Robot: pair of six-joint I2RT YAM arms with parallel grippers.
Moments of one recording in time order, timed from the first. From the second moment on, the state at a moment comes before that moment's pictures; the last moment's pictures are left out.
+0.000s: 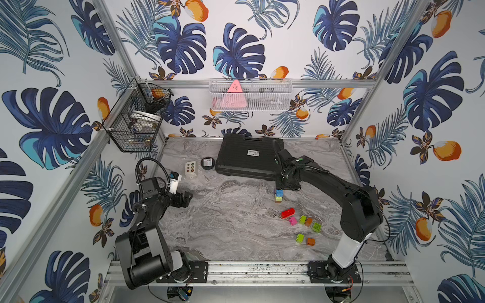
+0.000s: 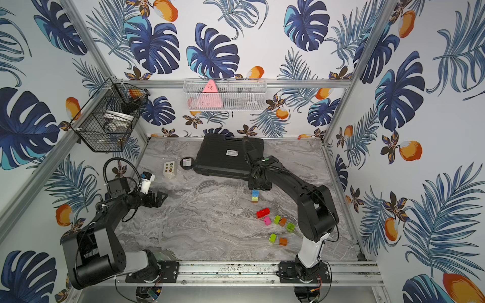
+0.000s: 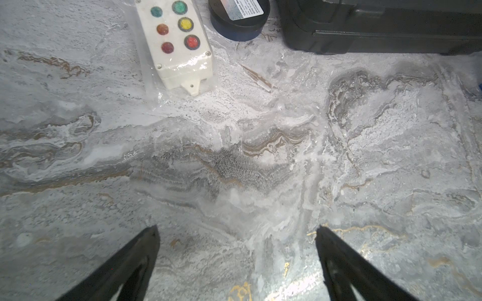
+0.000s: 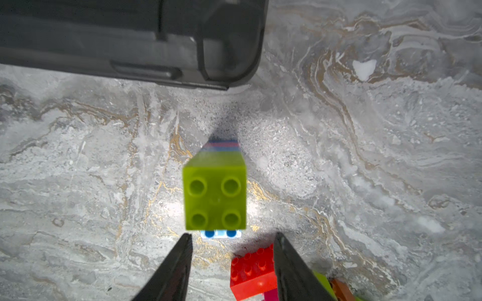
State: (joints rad) left arm 0.50 1.32 0.68 -0.35 0.56 0.47; right arm 0.54 1.78 1.41 -0.96 0.12 0.55
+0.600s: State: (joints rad) left arm 0.50 1.32 0.68 -0.35 0.56 0.47; right arm 0.57 1.78 1.35 -0.87 0.07 0.56
